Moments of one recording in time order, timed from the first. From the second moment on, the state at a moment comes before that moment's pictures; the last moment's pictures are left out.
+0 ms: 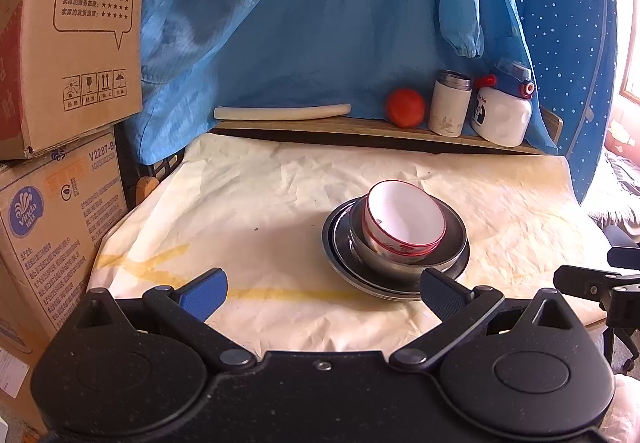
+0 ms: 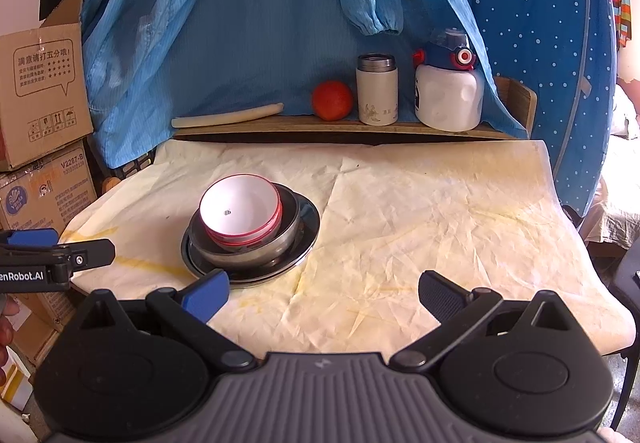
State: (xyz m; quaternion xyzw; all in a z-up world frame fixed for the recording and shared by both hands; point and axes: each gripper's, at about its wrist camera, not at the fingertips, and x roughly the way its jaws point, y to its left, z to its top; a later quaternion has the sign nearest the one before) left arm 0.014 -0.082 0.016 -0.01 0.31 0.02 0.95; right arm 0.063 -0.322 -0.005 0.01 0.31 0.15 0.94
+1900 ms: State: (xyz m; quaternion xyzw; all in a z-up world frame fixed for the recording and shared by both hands) left arm 0.016 -0.079 0.013 -0.01 0.32 0.03 0.95; right arm 0.070 -0.317 -0.008 0.01 0.33 0.15 0.93
